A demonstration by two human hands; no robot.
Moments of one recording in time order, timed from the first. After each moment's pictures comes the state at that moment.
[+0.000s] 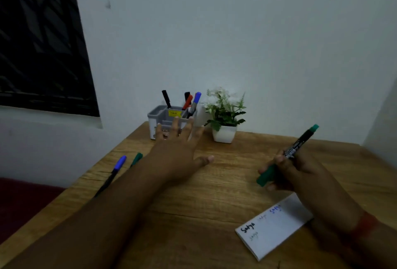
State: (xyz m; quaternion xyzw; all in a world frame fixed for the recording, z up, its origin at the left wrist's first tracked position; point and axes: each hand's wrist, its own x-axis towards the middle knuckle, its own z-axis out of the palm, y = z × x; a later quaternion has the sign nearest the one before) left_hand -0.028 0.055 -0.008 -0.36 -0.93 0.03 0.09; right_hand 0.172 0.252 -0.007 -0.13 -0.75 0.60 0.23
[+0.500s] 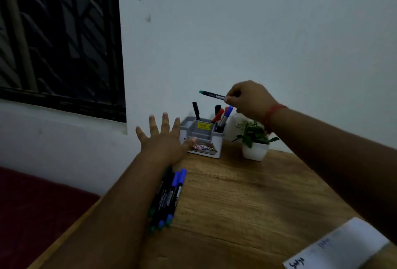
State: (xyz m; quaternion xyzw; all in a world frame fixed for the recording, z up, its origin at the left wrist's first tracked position) left_hand -0.108 -0.015 0.001 -0.16 -0.98 -0.08 0.07; right_hand -0.037 0.187 0.120 -0.02 -0.95 0.17 0.25
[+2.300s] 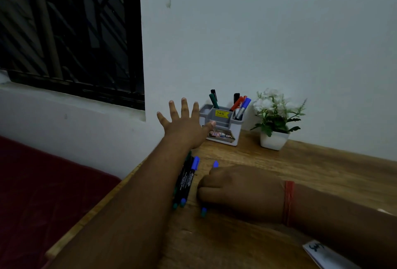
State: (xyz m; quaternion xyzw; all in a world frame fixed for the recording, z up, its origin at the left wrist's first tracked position) left_hand -0.117 -0.012 -0.003 -0.14 -0.98 -0.11 0.09; right_hand 0.049 0.118 -0.010 0.47 -0.87 -0.10 0.10
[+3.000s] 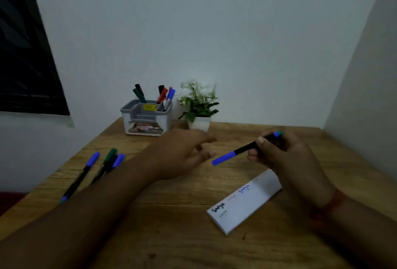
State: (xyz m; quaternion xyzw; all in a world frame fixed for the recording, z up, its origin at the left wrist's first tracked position) left_hand 0.024 0.070 0.009 -0.56 -0.79 -0.20 0.11; right_hand 0.195 0.254 0.009 -0.10 -0.67 0.67 0.31
